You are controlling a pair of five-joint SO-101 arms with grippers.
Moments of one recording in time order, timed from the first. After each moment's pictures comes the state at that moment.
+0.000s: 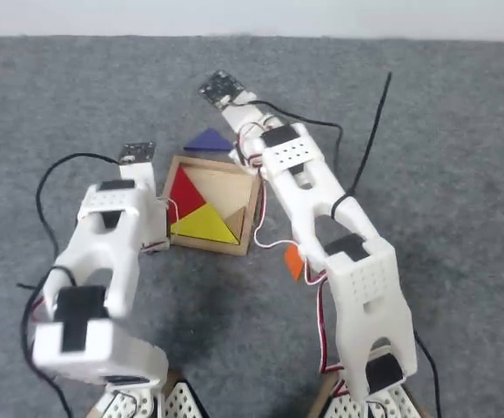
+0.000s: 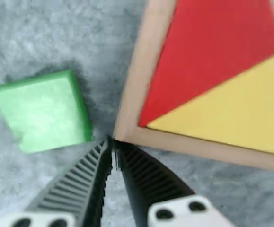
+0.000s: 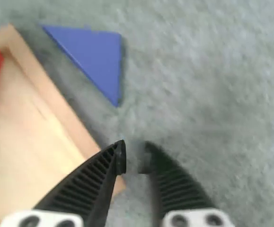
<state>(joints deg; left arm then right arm) -10.5 2.8 40.5 58.7 5.7 -27.8 41.8 -23.4 47.6 22.5</state>
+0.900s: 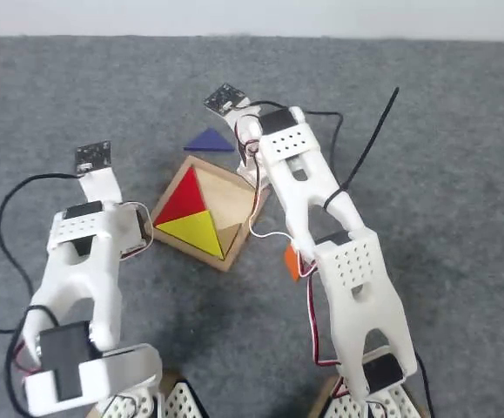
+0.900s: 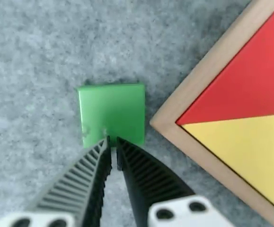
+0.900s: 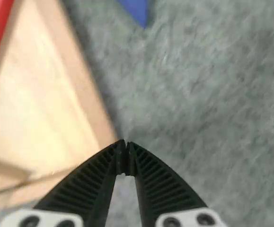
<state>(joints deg) -20.4 -7.6 48.8 50.0 6.8 -28.7 53.1 -49.0 85.1 22.4</state>
